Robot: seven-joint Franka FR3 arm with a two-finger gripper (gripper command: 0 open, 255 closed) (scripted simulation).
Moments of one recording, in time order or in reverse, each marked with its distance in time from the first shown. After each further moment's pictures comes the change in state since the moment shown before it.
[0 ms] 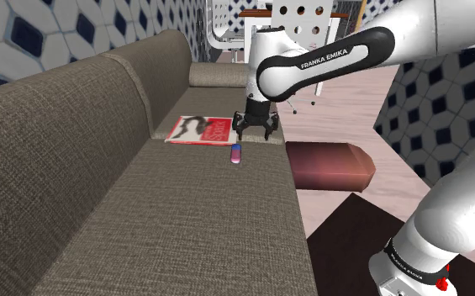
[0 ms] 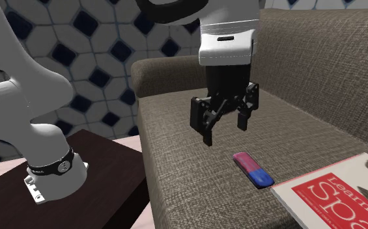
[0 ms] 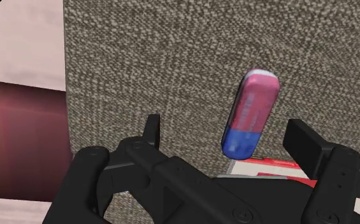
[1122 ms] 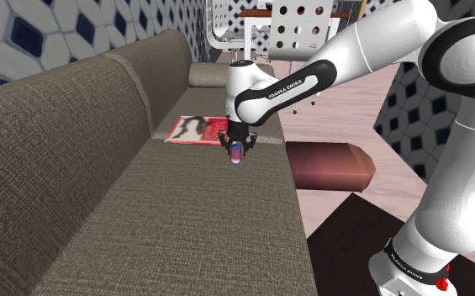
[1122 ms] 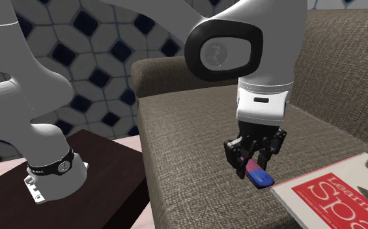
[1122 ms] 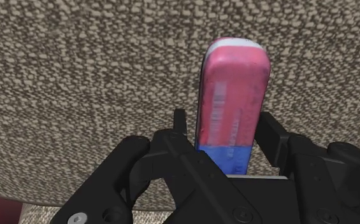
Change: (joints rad) arm 0.021 0.313 0.015 0.143 -0.167 0.130 0.277
